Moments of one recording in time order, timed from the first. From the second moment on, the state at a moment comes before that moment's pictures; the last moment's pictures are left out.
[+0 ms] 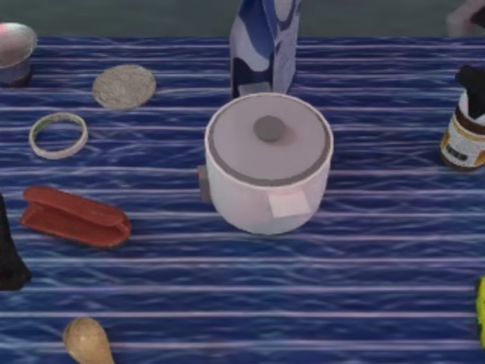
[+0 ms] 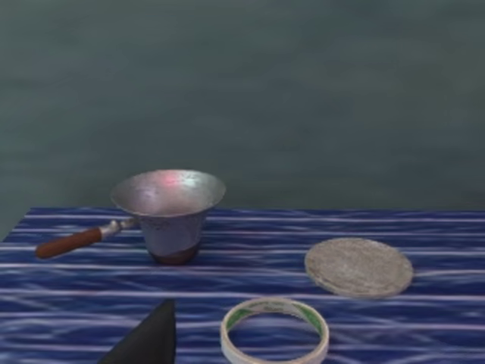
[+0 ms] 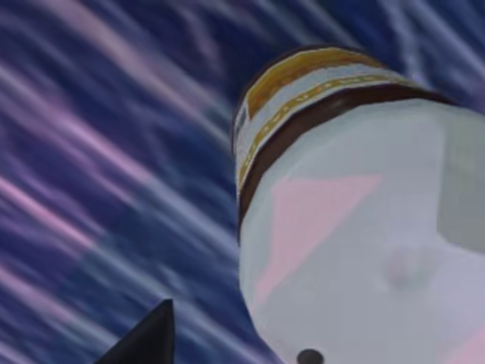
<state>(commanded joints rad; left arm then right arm) 0.00 0.00 0.00 0.00 0.00 0.00 0.01 2.38 2.30 -1.43 0.01 -0.70</state>
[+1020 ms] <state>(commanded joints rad) 0.00 0.00 0.00 0.00 0.00 0.00 0.01 2.48 2.19 -1.28 0.01 -0.74</state>
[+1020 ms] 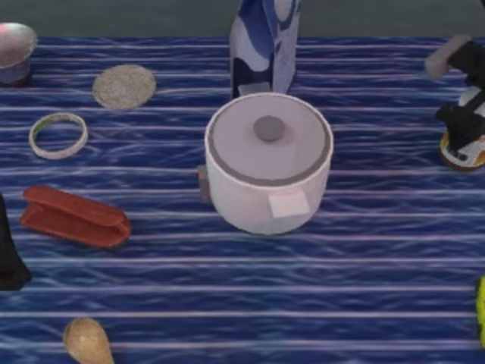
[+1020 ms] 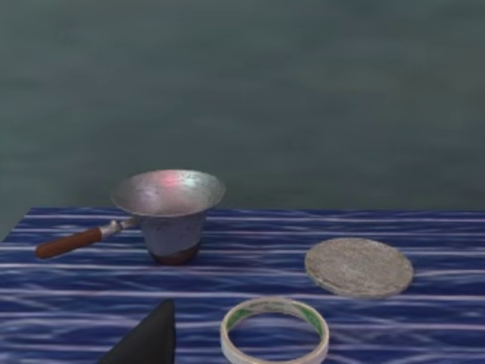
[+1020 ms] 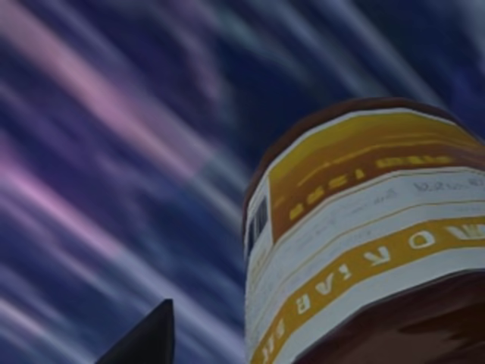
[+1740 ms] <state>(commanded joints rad) 0.00 0.00 0.00 0.00 0.00 0.00 0.01 2.48 2.18 -1.27 0.01 -0.74</state>
